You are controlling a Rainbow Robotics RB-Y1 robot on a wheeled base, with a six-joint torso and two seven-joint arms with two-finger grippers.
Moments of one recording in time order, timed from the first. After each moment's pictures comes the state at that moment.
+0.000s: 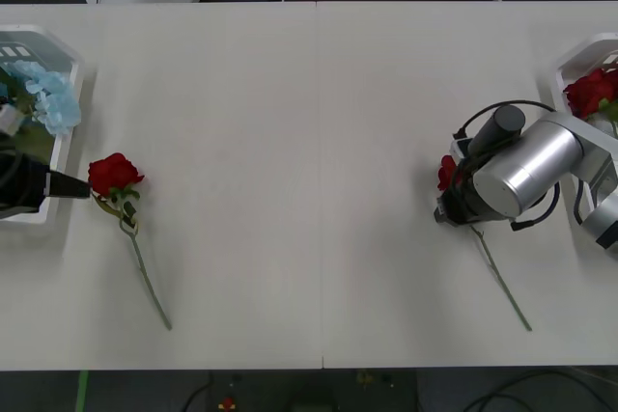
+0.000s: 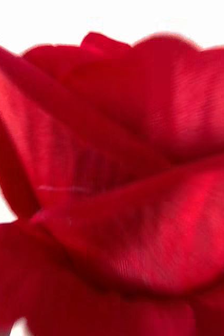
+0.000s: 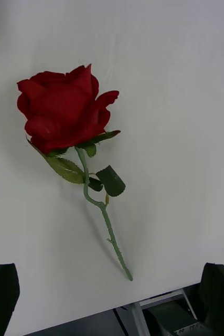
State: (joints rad) right arm -0.58 -0.73 0.67 -1.47 -0.63 1.26 1.08; left arm -0.20 0.69 0.34 -1.76 1.07 1.69 -1.47
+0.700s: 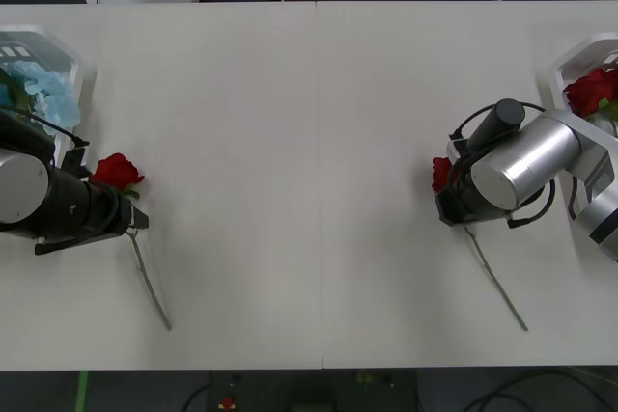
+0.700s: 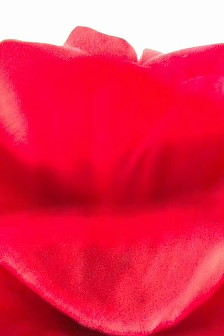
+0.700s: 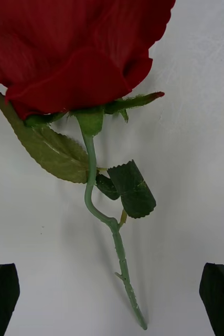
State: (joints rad) right arm -0.59 -0.71 0.63 -1.44 -0.69 1.29 1.12; left arm -0.20 0.69 -0.10 -1.82 0.71 1.52 -1.05
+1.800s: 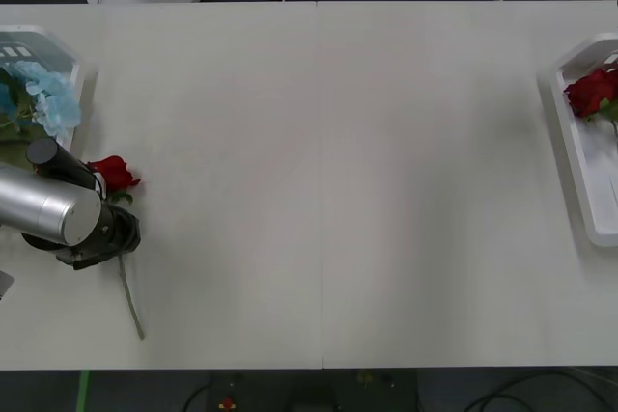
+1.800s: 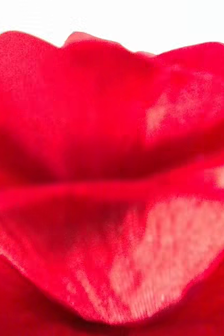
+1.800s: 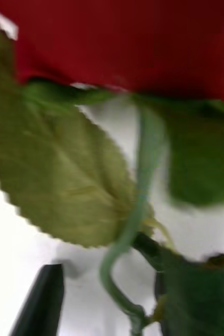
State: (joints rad) right arm -1.12 -0.83 0.20 -0.78 -0.33 1.47 1.87; left arm -0.25 0.61 -0.21 -1.56 0.47 1.37 -0.99
